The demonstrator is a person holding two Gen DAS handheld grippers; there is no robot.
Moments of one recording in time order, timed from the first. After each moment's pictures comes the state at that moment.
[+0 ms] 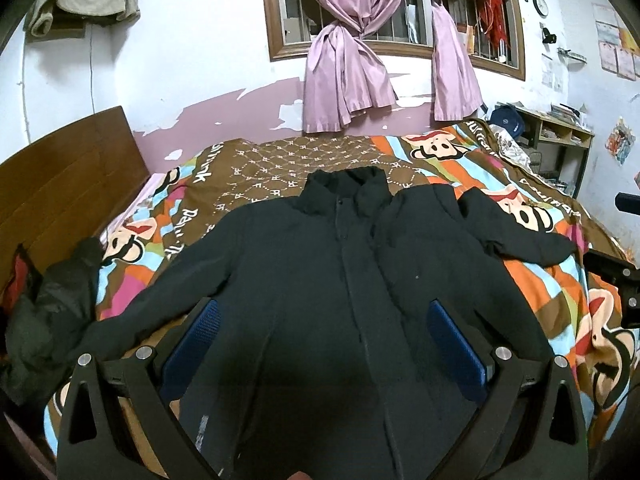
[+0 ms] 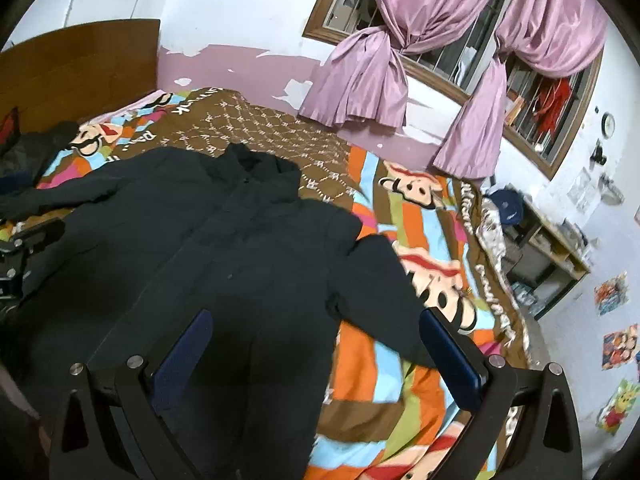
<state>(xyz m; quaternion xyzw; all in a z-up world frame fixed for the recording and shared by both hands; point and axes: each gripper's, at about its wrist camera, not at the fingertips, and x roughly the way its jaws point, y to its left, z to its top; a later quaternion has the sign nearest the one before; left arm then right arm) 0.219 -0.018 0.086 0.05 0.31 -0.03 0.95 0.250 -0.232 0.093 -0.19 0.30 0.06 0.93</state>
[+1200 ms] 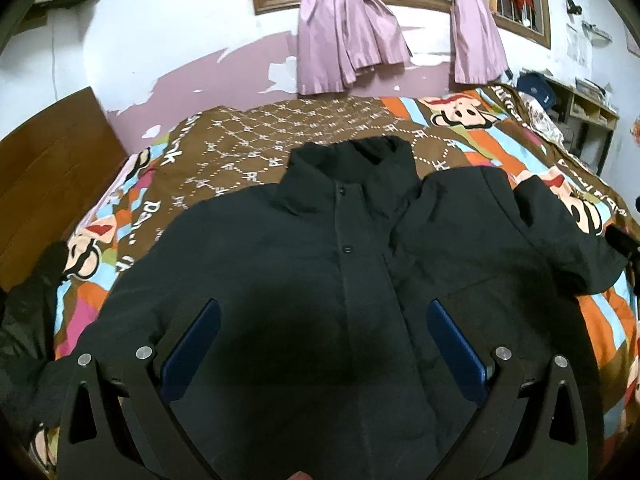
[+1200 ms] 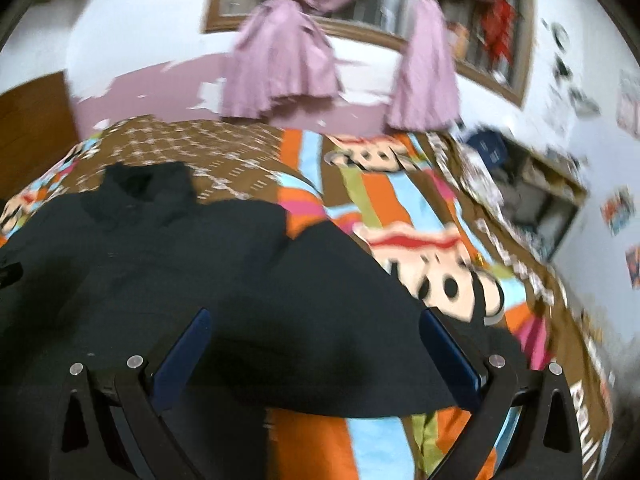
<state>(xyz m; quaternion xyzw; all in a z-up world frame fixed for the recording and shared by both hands) 0.409 -0.036 0.012 0.07 0.37 -0.02 0.93 0.421 -0.355 -0.003 -0.04 0.30 -0.01 0.95</state>
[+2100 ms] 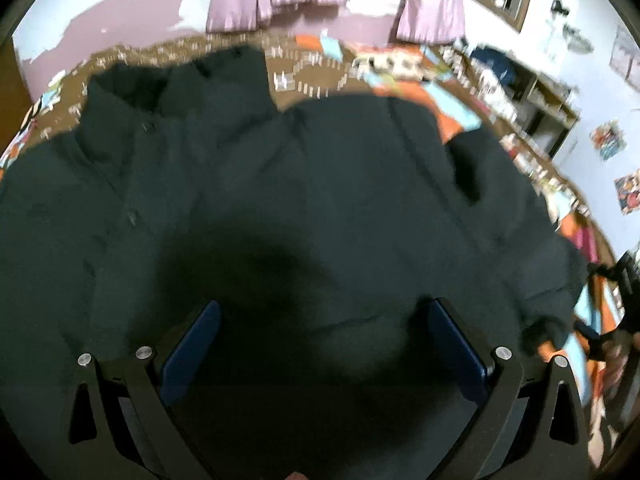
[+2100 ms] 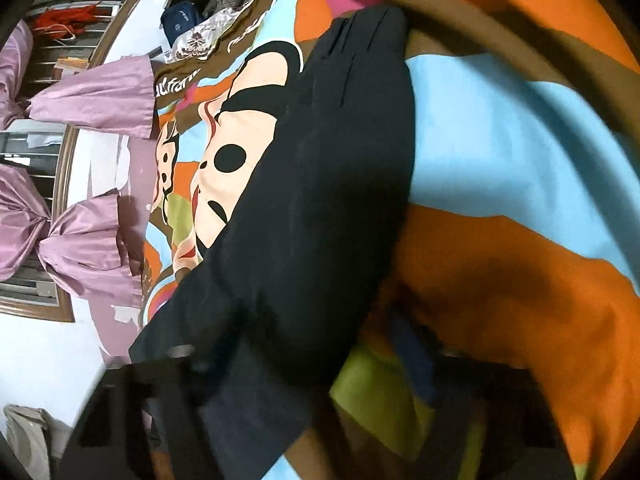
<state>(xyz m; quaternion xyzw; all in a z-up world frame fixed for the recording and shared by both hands) 0.503 -0.152 -0.094 -0.01 0.47 -0.14 0.87 0.410 -0.605 -0.176 0.61 0.32 -0.11 0.72</state>
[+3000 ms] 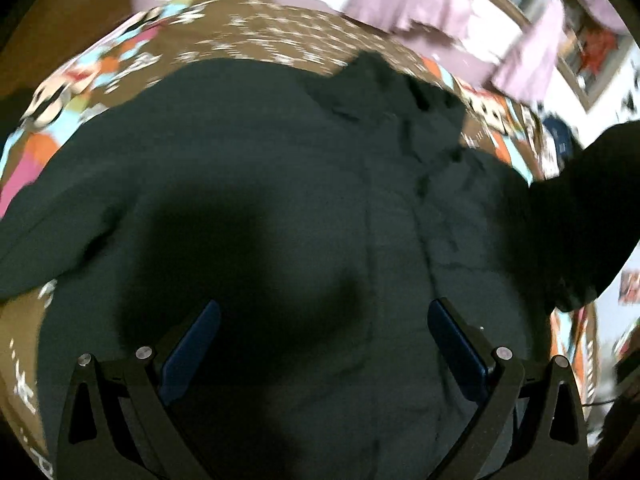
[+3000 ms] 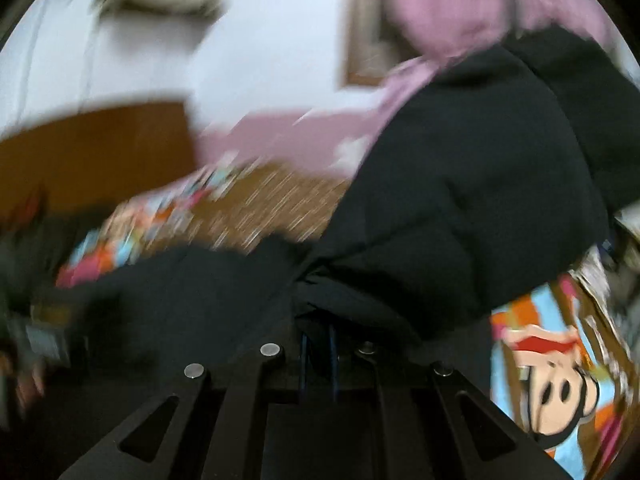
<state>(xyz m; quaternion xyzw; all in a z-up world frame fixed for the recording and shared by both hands) 0.399 0.096 -0.019 -0.16 0.49 -0.04 0.86 0.403 -0.174 0.052 -0.10 0.21 0.23 0.94</state>
